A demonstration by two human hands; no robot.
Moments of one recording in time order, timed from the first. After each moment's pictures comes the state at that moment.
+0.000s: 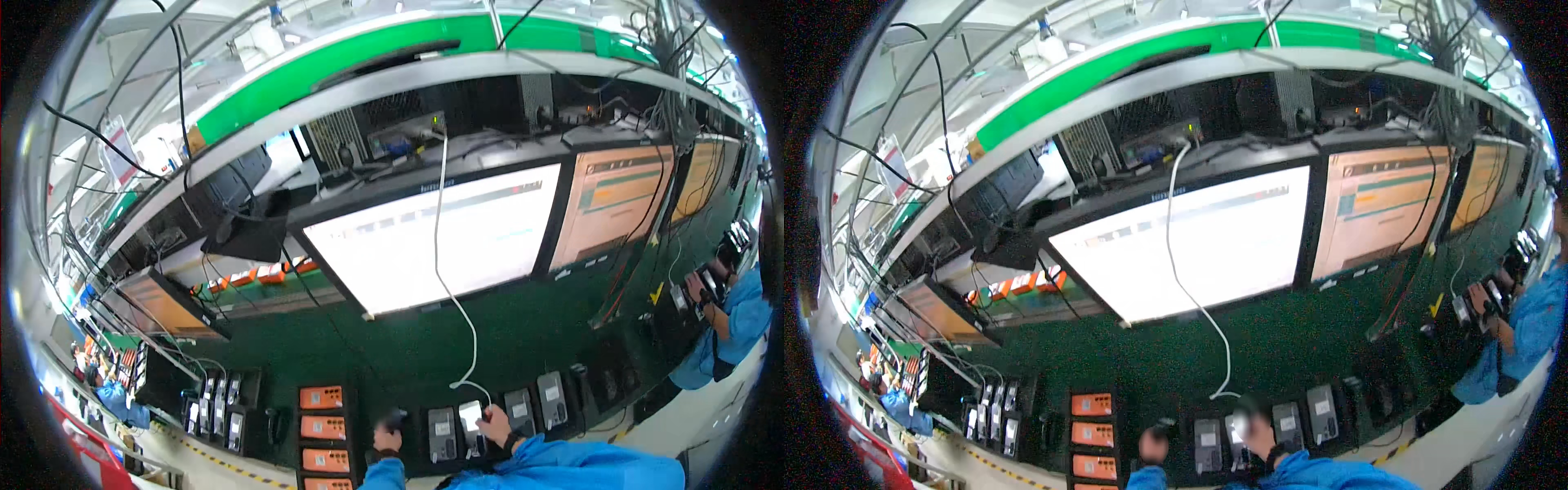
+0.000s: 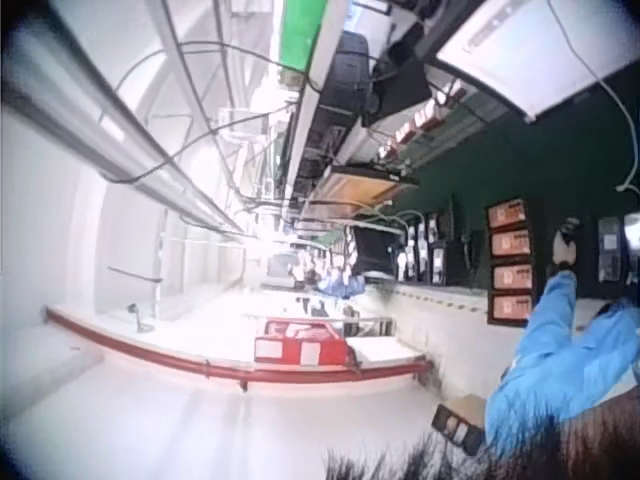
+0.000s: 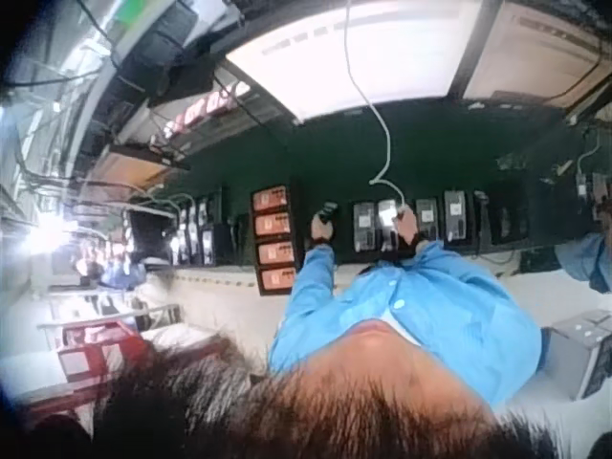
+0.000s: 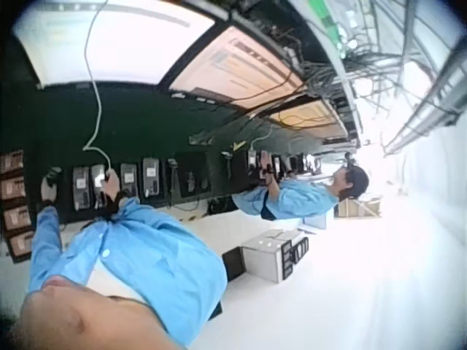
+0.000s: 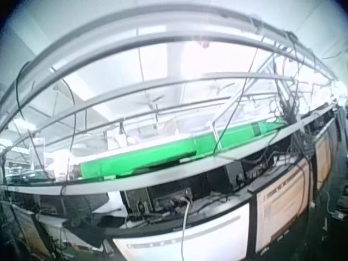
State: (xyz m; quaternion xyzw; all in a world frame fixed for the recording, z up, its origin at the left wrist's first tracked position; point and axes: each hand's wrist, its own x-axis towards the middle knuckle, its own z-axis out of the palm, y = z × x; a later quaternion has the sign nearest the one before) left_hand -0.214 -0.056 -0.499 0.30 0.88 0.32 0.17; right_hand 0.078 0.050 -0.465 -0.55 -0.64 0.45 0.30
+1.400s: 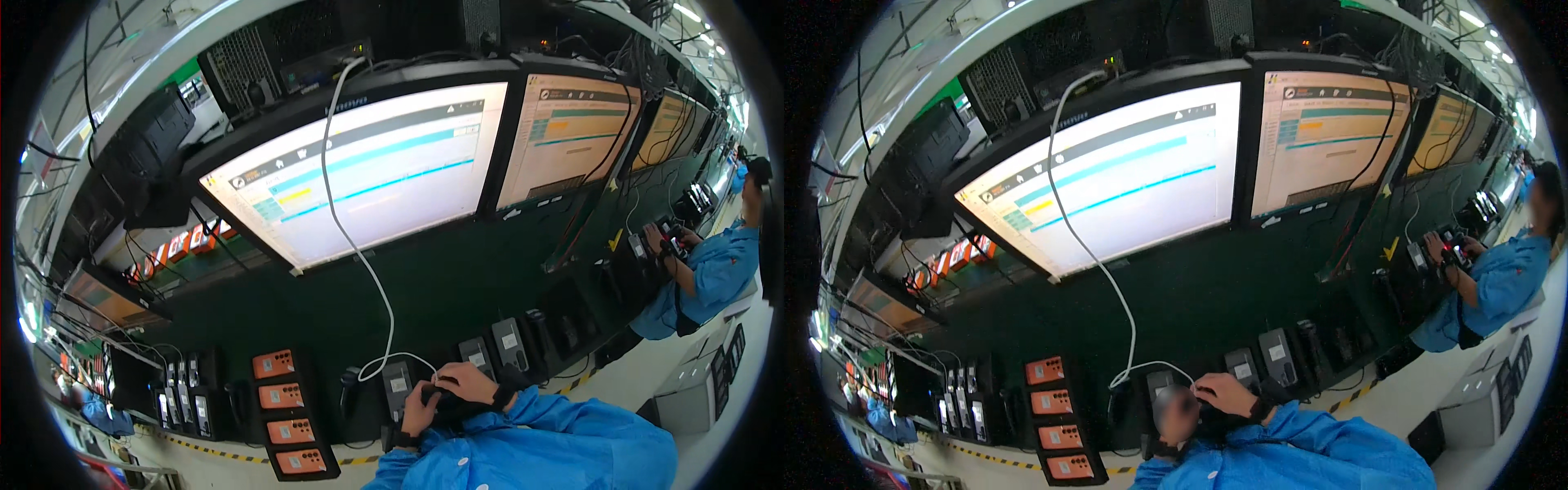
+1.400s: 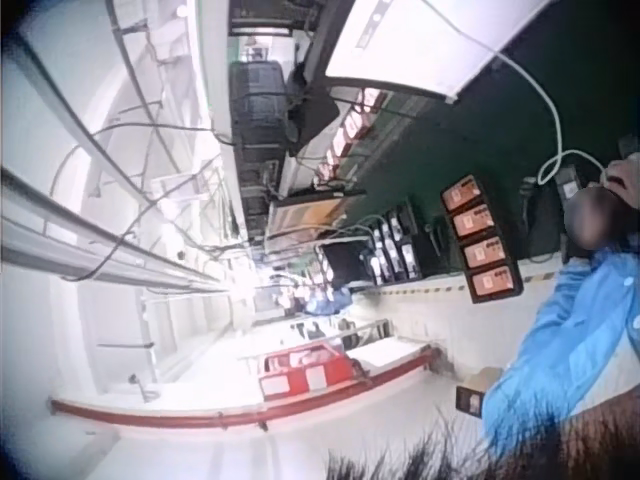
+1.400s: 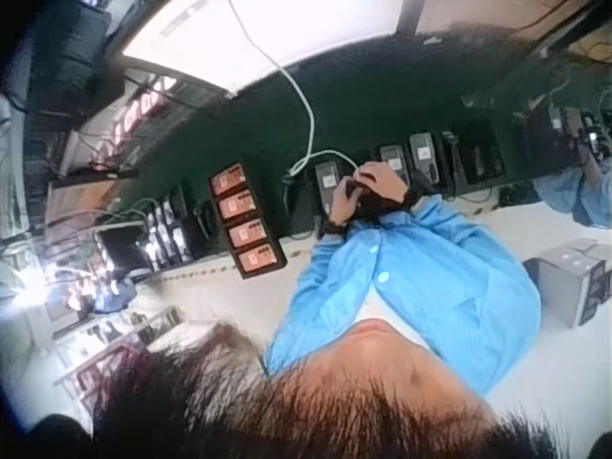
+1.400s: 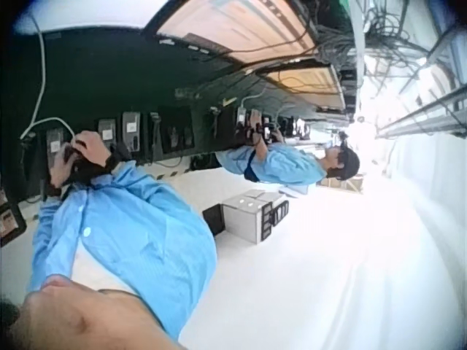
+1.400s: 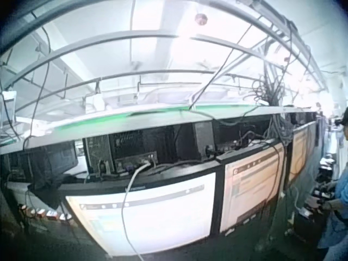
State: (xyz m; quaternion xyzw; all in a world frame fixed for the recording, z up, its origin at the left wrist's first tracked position) left_hand -0.040 -0.033 -0.362 0.51 0.63 0.45 0.38; right_hand 0.107 0.064 -0.325 -0.28 -0.80 0.47 0.26
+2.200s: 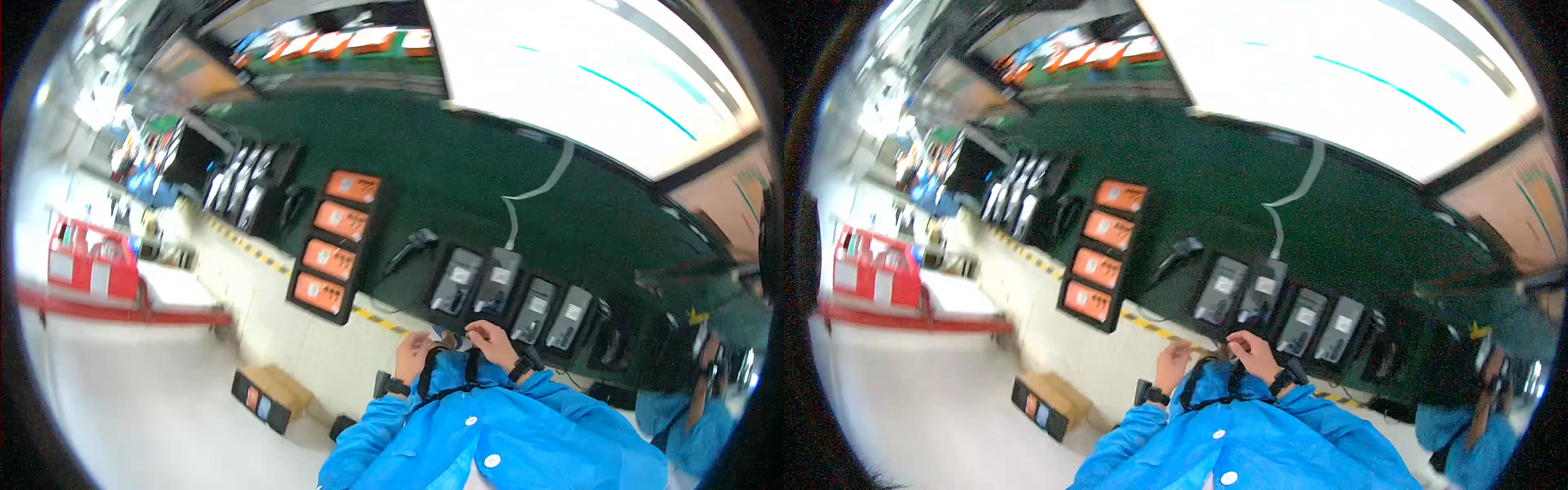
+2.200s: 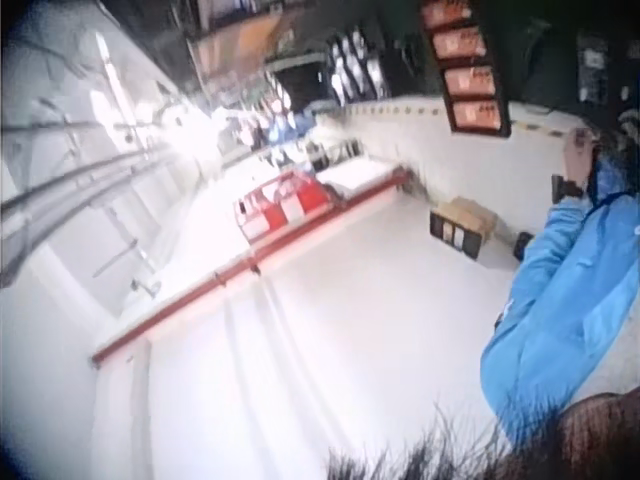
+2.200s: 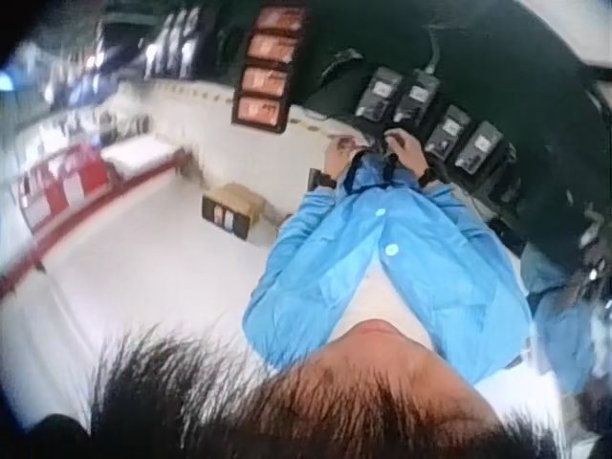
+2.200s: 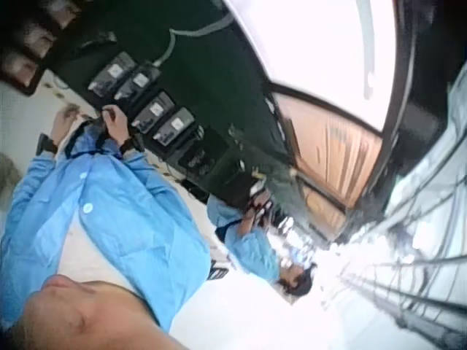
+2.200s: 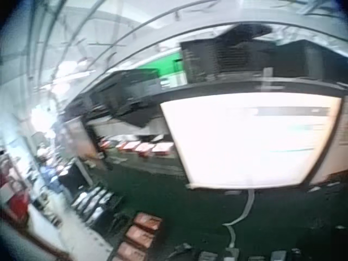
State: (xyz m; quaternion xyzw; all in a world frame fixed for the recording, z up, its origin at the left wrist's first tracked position) left_hand -0.021 -0.182 -0.421 0.18 0.80 0.48 0.30; right_hand 0.113 0.009 -0.402 -0.31 -0.66 0.69 0.04
